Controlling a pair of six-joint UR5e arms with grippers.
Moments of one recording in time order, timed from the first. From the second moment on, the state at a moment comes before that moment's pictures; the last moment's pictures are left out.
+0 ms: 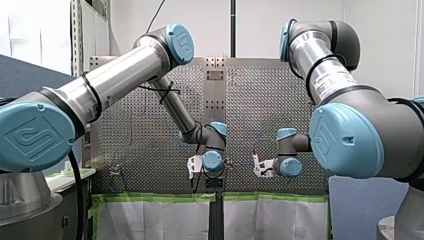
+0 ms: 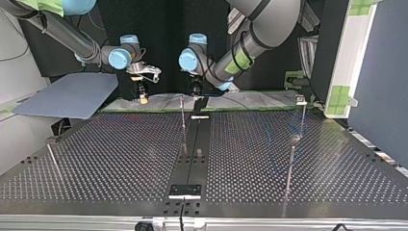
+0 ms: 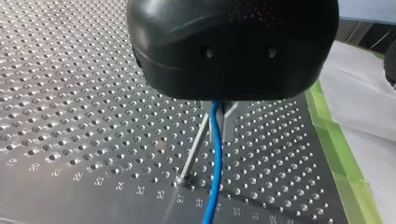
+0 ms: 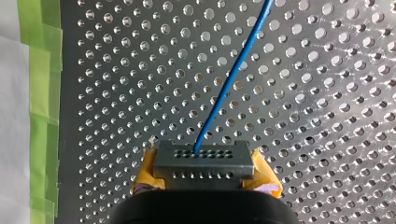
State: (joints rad) left arm -0.66 -2.51 -1.47 -2.58 -2.09 -1.80; right arm 1.88 -0.69 1.72 -0.84 1.44 1.40
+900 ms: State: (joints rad) left arm -0.60 -2.56 -1.38 -2.59 -2.06 -1.79; right arm 1.88 -0.69 1.71 -0.84 1.44 1.40
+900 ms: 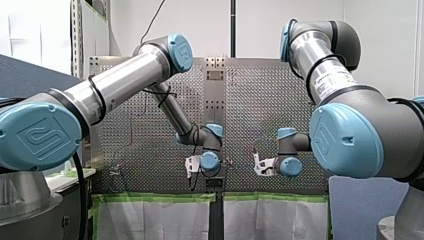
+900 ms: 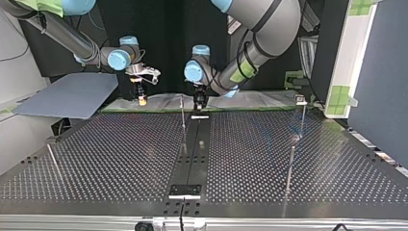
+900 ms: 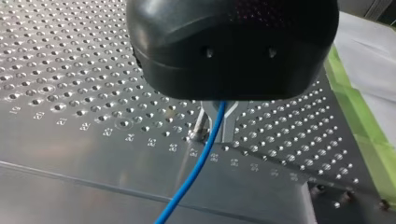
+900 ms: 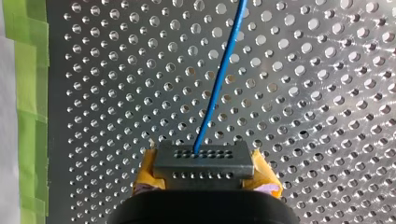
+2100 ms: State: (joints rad) left arm -0.52 -2.57 -1.30 -2.64 -2.01 -1.79; right arm 1.86 -0.69 1.67 -0.85 1.42 1.49
